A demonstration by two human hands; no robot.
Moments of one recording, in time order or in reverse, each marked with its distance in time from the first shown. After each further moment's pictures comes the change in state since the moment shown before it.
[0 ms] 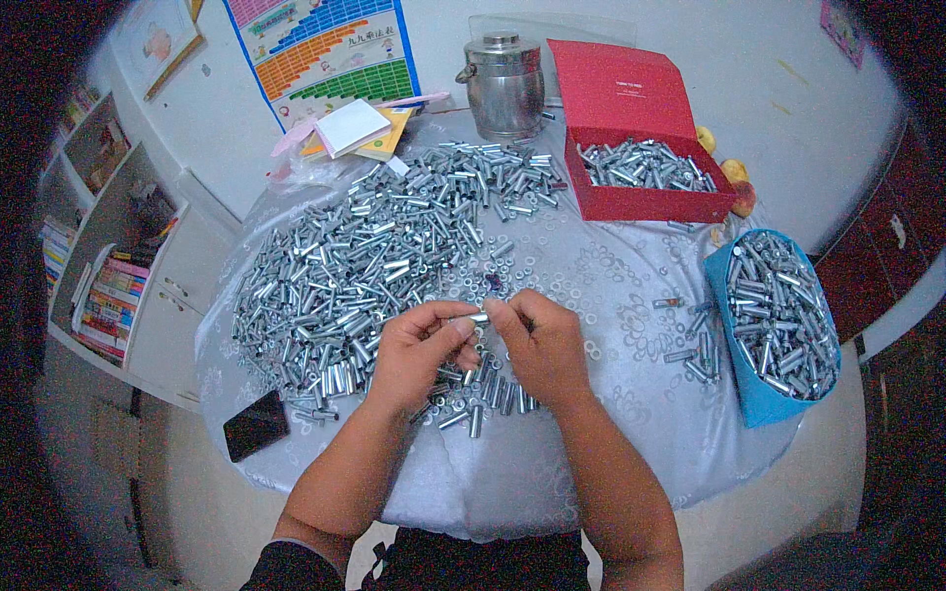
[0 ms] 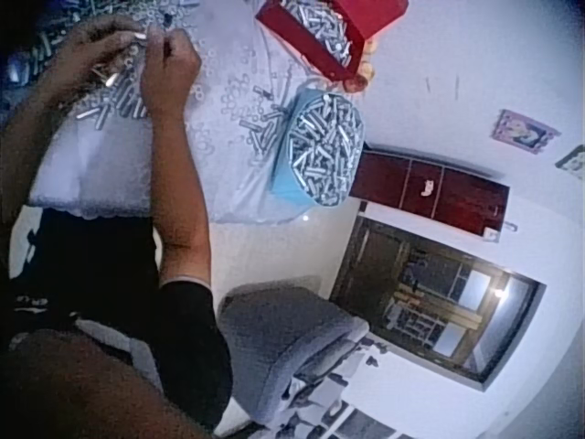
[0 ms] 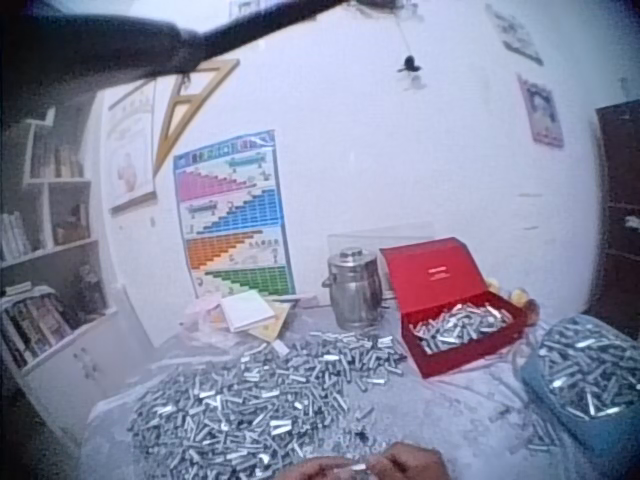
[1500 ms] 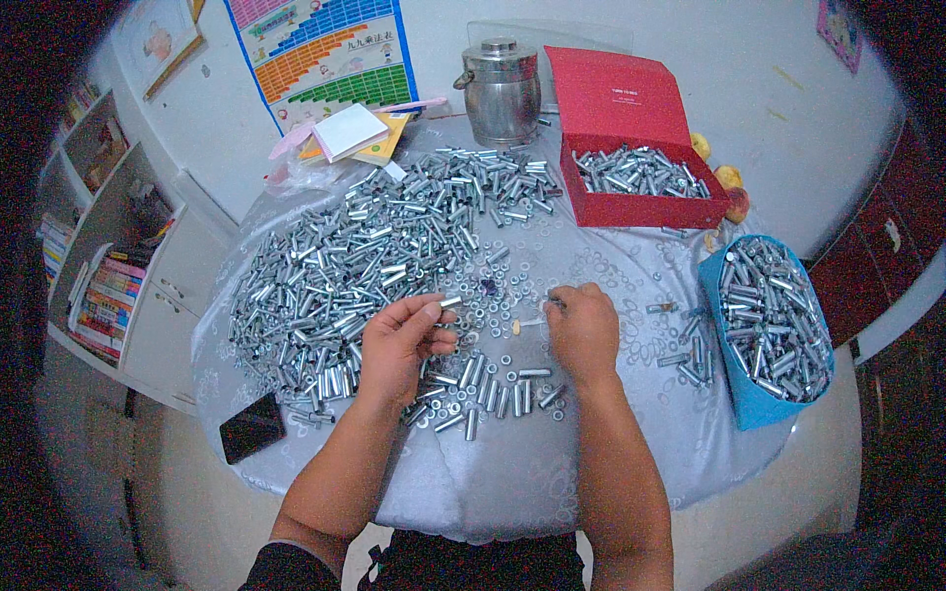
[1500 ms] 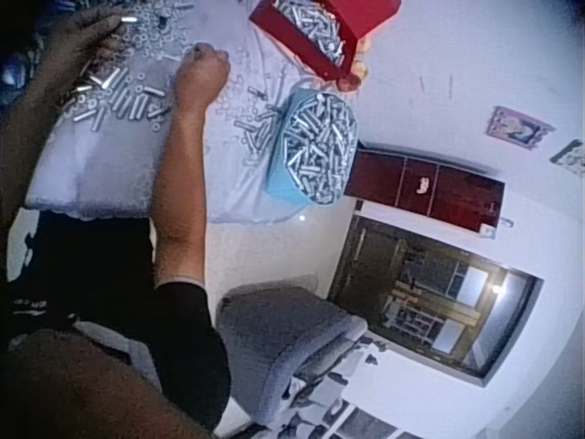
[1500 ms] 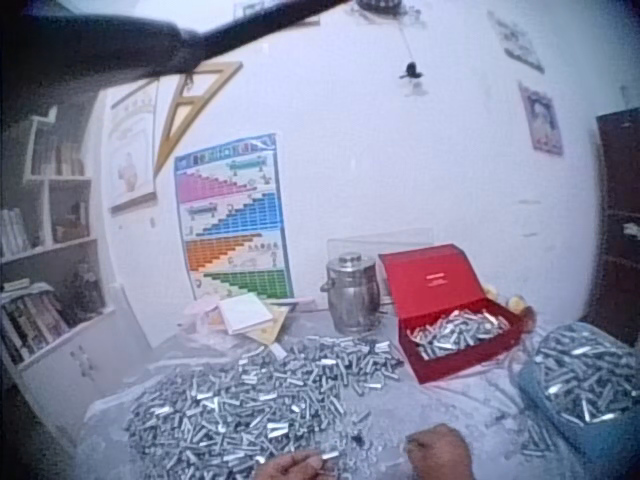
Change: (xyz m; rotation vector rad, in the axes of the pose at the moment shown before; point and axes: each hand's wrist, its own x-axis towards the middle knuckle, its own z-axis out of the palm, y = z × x) left_hand 0.008 -0.006 -0.012 -0.183 0.258 -0.039; right_hand 0.018 0.060 -0.031 -0.597 0.081 0.002
